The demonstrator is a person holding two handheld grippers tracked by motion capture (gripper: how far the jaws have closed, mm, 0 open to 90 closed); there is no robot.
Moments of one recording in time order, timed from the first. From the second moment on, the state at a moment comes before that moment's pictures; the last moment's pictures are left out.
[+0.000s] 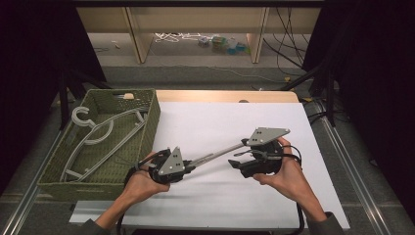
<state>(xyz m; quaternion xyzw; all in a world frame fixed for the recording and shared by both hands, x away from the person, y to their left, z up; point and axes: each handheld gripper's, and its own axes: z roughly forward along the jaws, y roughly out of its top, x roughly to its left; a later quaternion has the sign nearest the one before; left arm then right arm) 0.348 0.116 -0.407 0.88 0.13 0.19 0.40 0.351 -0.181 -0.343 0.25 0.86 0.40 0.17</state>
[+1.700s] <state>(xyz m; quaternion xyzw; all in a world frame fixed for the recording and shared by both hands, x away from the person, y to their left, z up) 0.341 0.203 -0.329 0.72 0.34 0.04 0.60 0.311 -0.210 -0.400 0.32 0.76 0.53 0.20</state>
